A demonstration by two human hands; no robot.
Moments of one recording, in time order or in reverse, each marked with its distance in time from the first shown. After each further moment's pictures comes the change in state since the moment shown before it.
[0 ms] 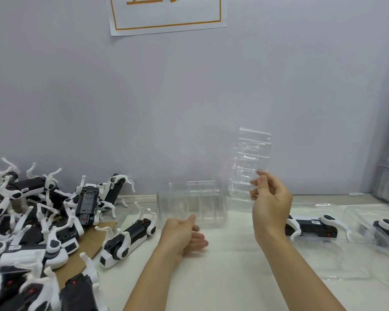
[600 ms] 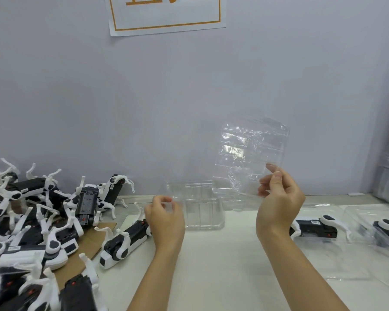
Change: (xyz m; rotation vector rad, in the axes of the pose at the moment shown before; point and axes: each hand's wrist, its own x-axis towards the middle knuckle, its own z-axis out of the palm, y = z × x) left_hand -0.004 0.014 -0.001 0.166 0.538 0.529; right_hand 0.000 -0.013 0.000 0.184 0.116 -0.105
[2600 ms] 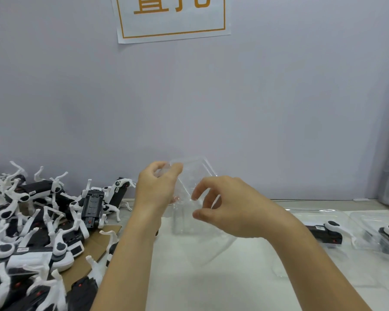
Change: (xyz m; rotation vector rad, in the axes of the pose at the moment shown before) left_hand 0.022 0.089 -0.051 -0.251 -0.260 0.001; right_hand -0.028 -0.079 0.032 -0.957 -1.269 -0.024
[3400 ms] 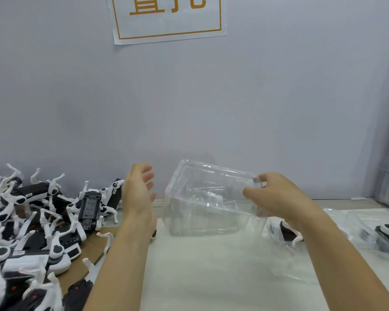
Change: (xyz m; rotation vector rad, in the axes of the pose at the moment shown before) left_hand 0.009 -0.010 -0.008 -0.350 0.181 -0.157; right_hand -0.002 0.051 -0.033 0.176 0.296 0.479
